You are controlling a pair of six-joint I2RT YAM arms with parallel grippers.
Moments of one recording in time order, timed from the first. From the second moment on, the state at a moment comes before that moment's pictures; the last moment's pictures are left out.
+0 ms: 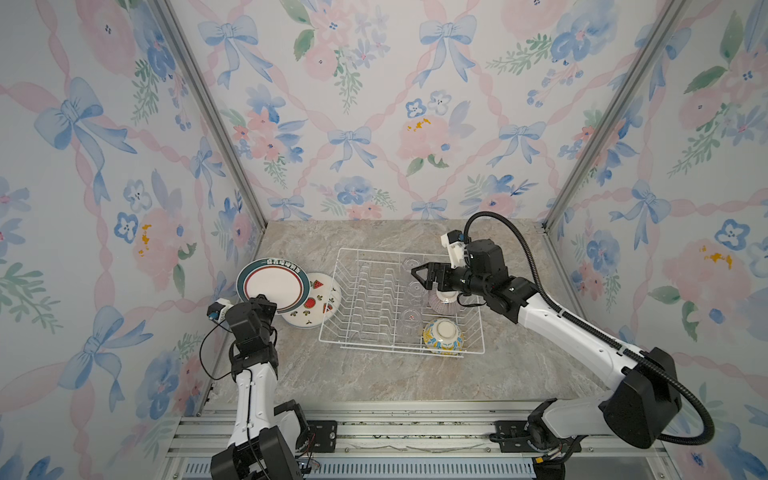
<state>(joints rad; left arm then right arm) 0.44 0.93 0.39 0.18 0.09 -0.97 0.59 1.40 1.14 -0.23 -0.27 0.54</state>
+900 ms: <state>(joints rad) 0.39 1.27 0.49 0.18 0.30 -0.93 0.59 1.40 1.14 -0.25 -0.27 0.54</state>
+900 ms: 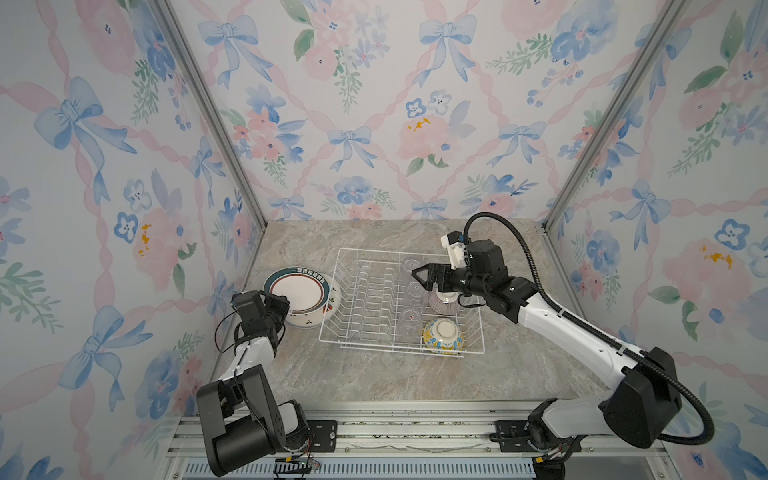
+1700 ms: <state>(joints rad) 0.36 1.31 0.56 0.10 0.34 -0.82 0.58 1.41 1.14 -0.25 -0.27 0.53</state>
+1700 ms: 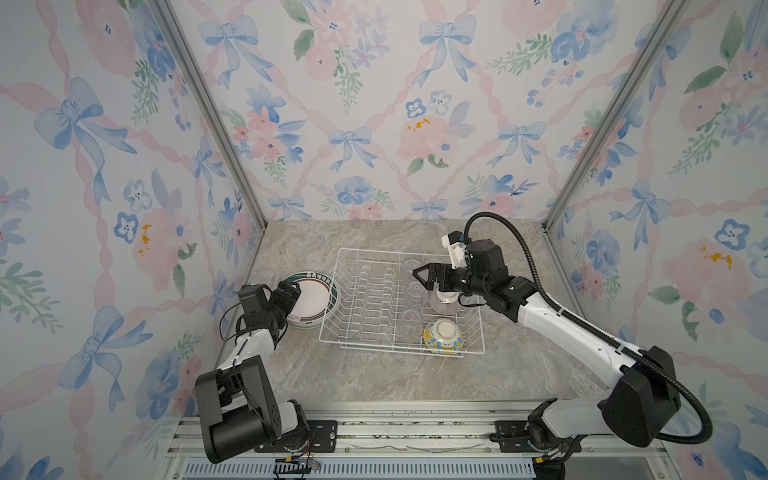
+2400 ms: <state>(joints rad) 0.31 1.23 0.62 -0.18 0.12 -0.69 0.57 1.40 1.14 -0.35 -0.17 0.46</state>
